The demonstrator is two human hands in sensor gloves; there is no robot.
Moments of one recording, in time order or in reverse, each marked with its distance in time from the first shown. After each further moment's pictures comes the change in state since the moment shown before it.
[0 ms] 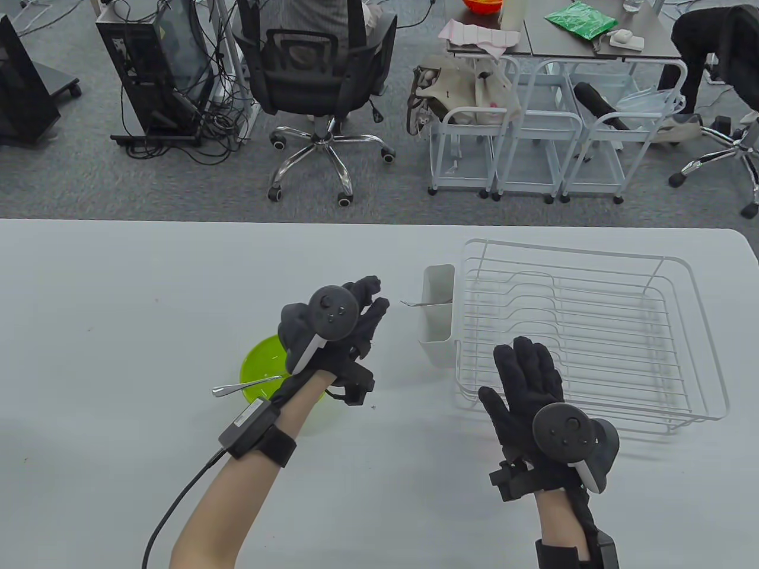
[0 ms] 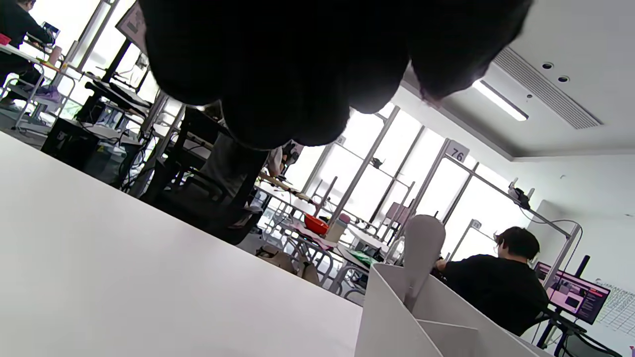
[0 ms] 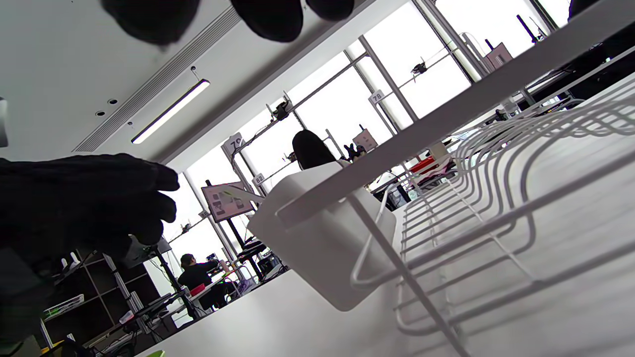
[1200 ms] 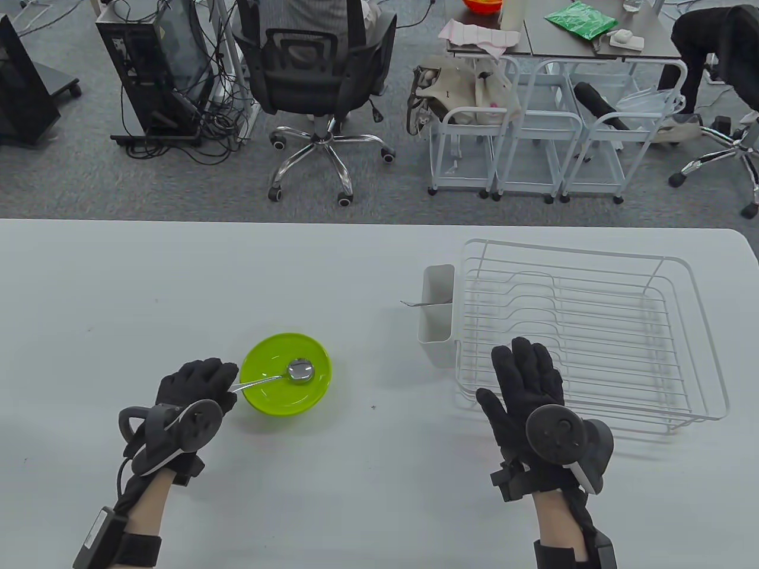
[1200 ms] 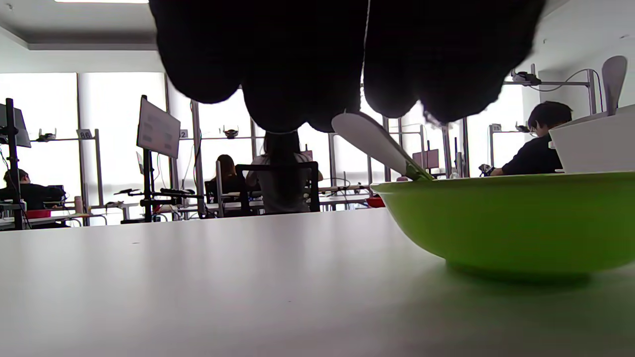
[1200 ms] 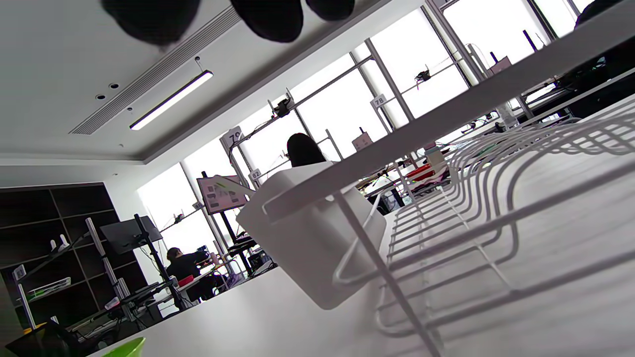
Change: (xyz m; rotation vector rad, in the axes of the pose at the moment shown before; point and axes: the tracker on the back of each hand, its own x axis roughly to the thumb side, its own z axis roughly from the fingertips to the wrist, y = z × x) left_hand -0.174 0.025 0.120 -0.036 -0.113 -0.527; right_hand 0.004 0.000 0.001 -0.002 -0.011 0.070
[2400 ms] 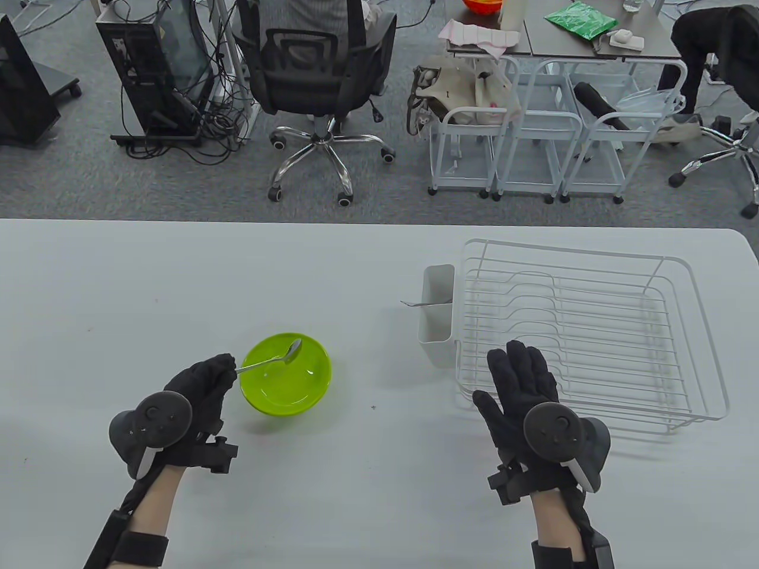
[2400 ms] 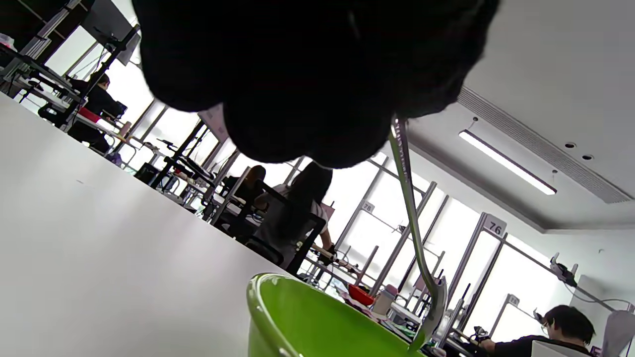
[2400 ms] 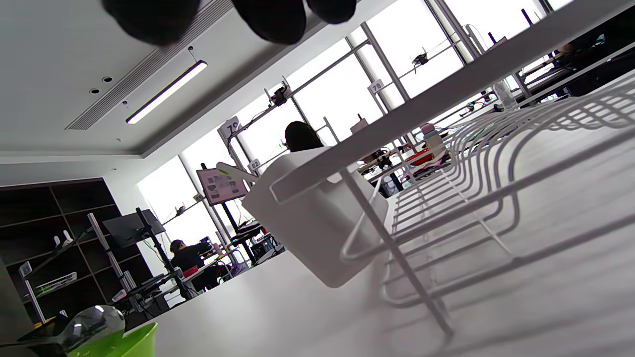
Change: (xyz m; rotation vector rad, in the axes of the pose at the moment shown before) left_hand -0.014 0.016 0.001 0.231 0.249 0.602; right_hand 0.002 0.003 0.000 0.041 0.016 -0.030
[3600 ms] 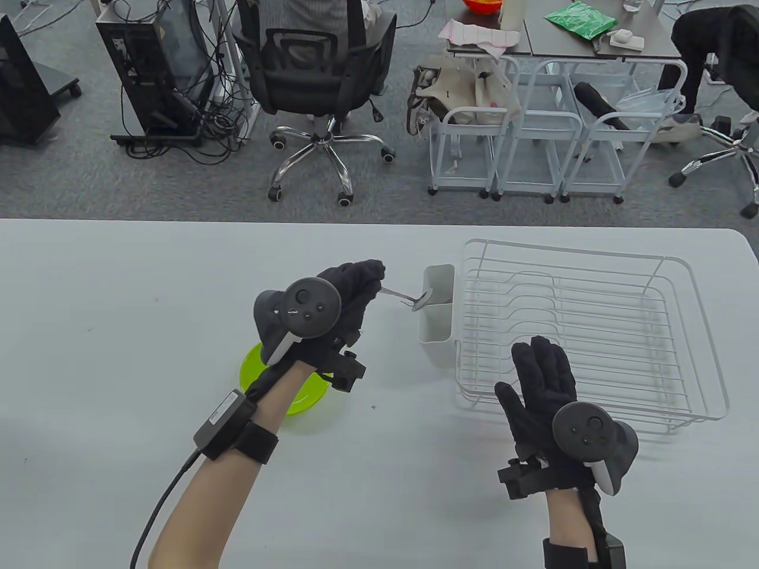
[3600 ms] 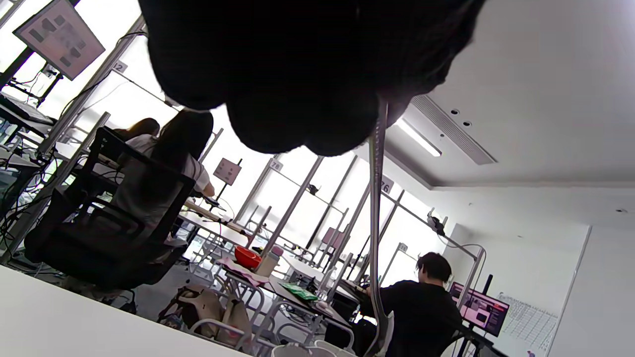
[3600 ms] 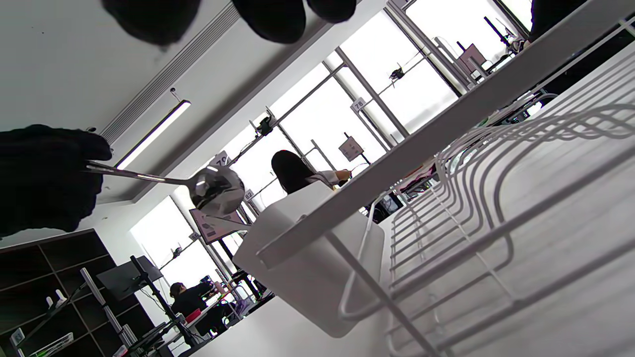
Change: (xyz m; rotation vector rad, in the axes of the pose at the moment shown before) left_hand 0.224 -0.059 -0.105 -0.192 -0.278 0.015; right_hand -0.022 -0.018 0.000 -0.076 0.065 -0.121
